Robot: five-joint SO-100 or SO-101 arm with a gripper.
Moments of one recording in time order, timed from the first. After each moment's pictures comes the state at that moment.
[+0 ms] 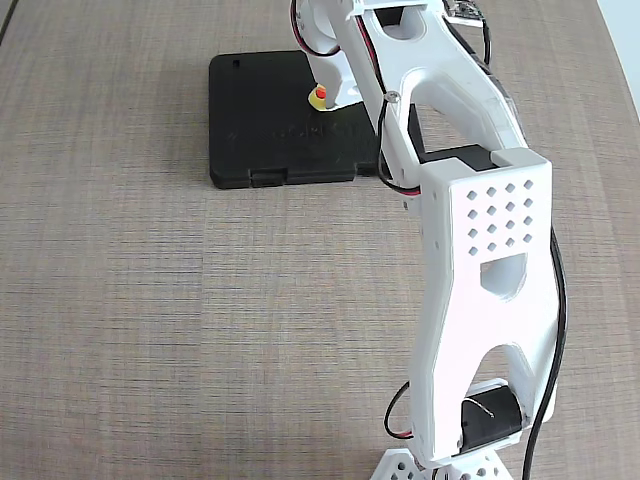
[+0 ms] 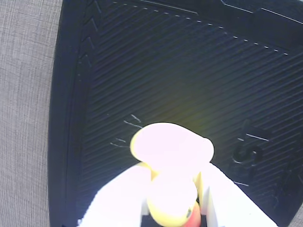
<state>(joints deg) -16.1 48.0 50.4 77.6 -4.2</state>
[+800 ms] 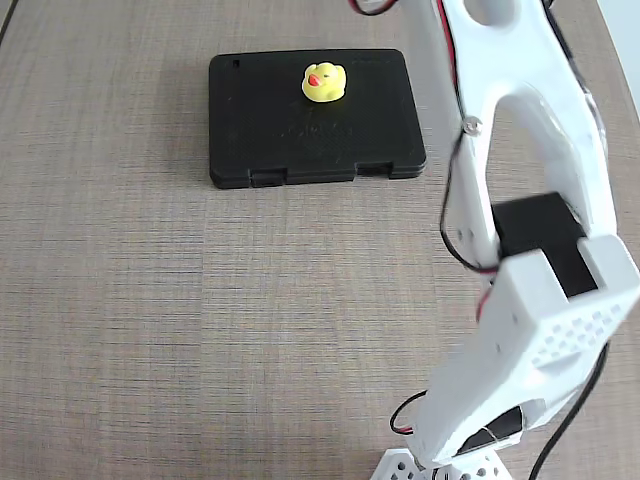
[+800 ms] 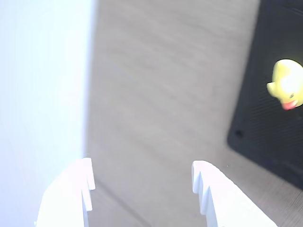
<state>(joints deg) -15.3 82.7 52.7 78.8 -4.2</state>
